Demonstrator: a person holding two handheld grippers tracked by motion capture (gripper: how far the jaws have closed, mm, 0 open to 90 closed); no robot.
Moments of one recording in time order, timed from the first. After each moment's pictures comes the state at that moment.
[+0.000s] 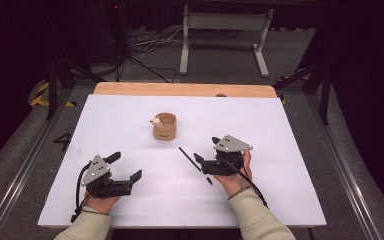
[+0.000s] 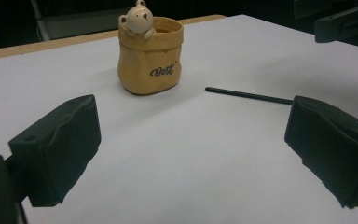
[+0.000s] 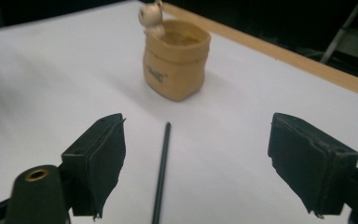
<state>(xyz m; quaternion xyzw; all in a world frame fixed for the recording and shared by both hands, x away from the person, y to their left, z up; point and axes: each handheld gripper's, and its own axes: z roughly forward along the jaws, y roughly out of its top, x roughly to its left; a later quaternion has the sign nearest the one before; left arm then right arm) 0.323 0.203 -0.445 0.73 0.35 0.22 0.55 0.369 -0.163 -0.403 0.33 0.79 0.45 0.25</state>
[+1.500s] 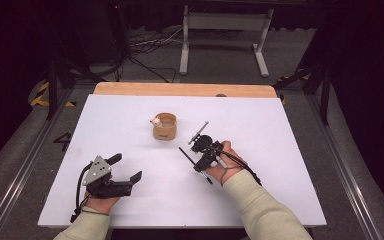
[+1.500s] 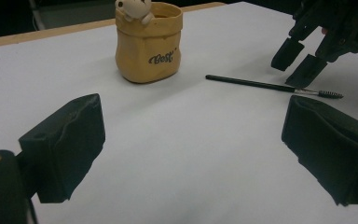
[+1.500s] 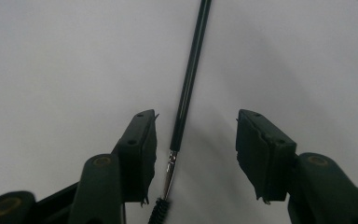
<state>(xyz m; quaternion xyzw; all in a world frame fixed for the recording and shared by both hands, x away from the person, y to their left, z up) 0.324 0.203 -0.449 0.74 0.35 0.21 0.53 0.425 -0.115 -0.414 0.34 0.93 0.13 0.05</state>
